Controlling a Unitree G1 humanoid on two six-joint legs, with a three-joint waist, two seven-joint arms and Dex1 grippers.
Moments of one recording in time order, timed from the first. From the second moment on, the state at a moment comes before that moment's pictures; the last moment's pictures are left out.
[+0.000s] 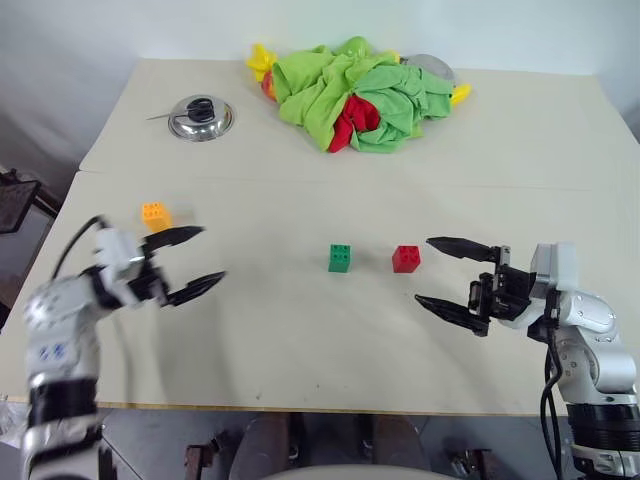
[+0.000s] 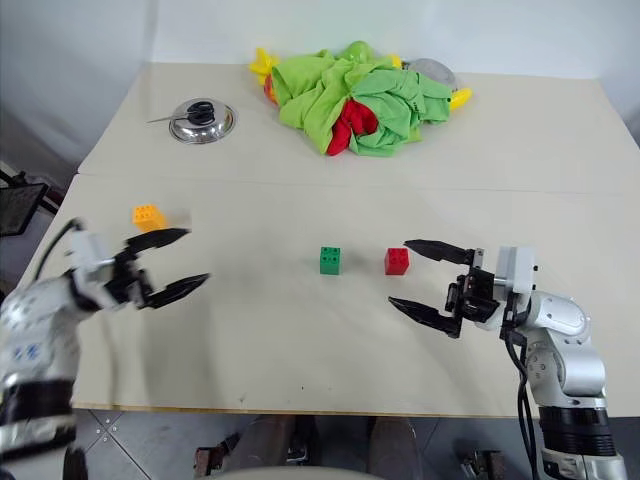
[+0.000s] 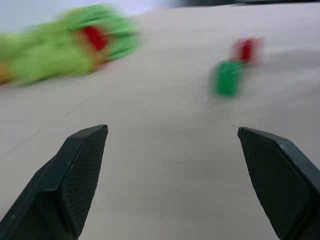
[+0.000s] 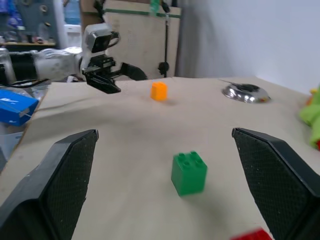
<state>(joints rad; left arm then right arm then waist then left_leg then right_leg) -0.03 0.60 0.54 0.13 -0.44 -0.09 -1.08 -0.15 -0.58 -0.16 -0.12 0.69 0.00 1.30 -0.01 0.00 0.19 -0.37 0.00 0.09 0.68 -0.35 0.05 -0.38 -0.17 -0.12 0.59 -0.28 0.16</state>
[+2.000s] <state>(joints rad) -0.82 0.58 -0.13 0.74 -0.24 -0.26 -1.50 0.24 -0.68 -0.43 -0.24 0.70 0.03 1.29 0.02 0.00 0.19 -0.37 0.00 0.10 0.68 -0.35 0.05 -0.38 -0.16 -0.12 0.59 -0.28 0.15</state>
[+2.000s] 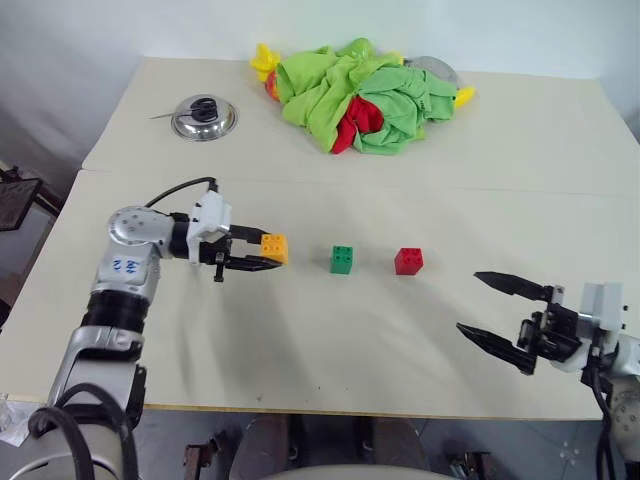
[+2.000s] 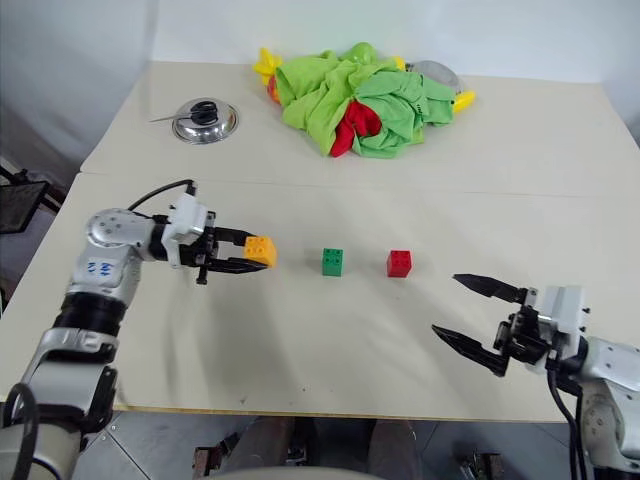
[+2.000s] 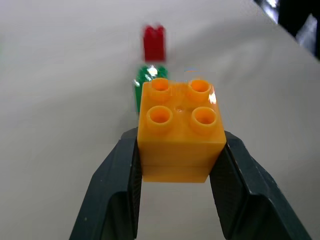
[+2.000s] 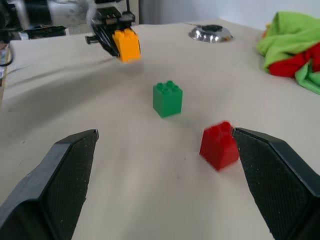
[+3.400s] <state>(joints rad) -0.38 0.77 0.20 0.47 -0.36 -0.18 -1.43 0.23 -0.76 -0.50 -0.13 0.70 0.00 1.40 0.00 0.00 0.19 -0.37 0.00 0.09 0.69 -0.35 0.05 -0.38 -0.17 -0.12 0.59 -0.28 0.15</state>
